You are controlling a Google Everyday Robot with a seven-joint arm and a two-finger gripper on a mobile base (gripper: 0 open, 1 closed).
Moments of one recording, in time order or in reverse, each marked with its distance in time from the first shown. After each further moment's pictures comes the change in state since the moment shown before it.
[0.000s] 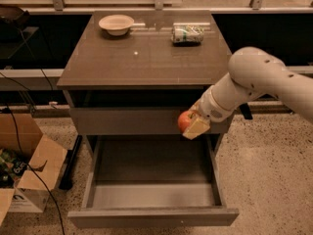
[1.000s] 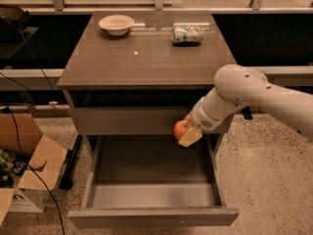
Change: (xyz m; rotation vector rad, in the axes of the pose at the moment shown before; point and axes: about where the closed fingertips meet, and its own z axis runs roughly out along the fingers) arm 0.019 -0.003 0.049 0.003 0.054 0.021
